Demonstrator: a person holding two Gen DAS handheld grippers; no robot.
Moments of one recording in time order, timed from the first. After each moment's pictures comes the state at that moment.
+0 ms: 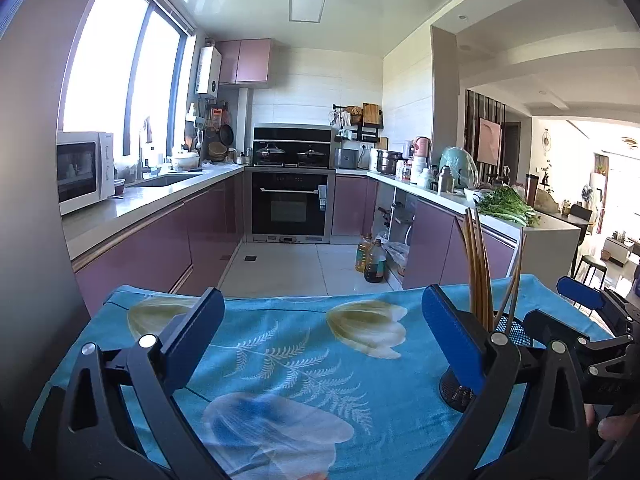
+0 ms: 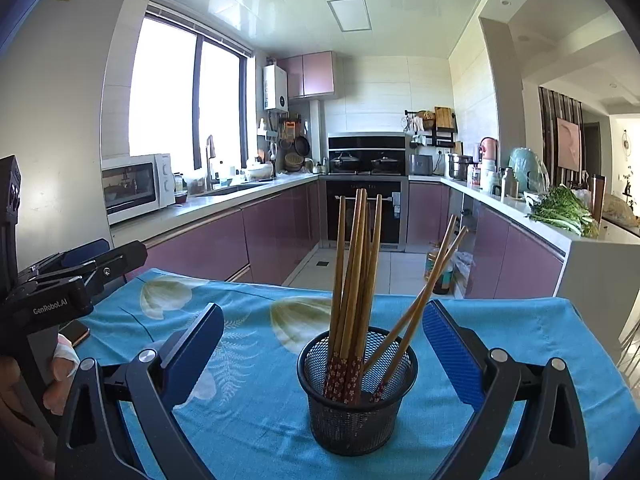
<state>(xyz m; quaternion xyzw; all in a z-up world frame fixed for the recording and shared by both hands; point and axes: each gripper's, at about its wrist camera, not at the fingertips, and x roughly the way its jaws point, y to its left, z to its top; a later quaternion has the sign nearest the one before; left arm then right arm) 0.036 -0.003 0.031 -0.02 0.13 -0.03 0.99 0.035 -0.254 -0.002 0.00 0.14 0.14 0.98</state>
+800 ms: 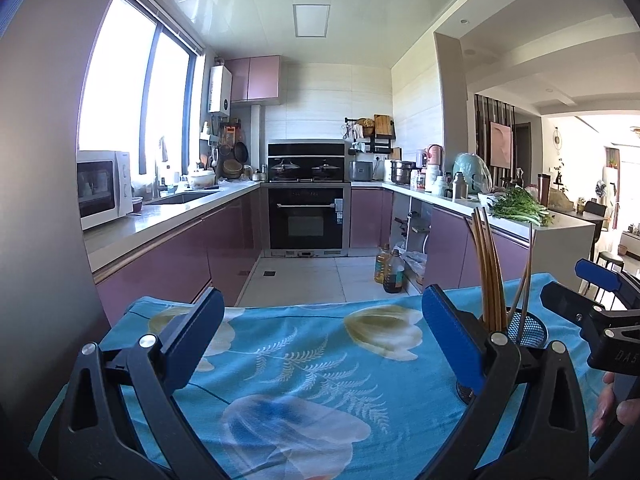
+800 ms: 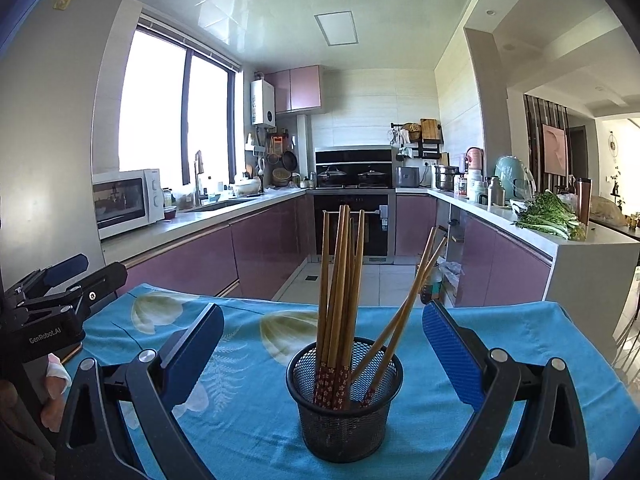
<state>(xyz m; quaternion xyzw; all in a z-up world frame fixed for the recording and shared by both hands) 0.016 -0.015 0.033 0.00 0.11 0.00 0.99 0.032 -0.264 0.002 0.01 0.11 0.12 0.99</state>
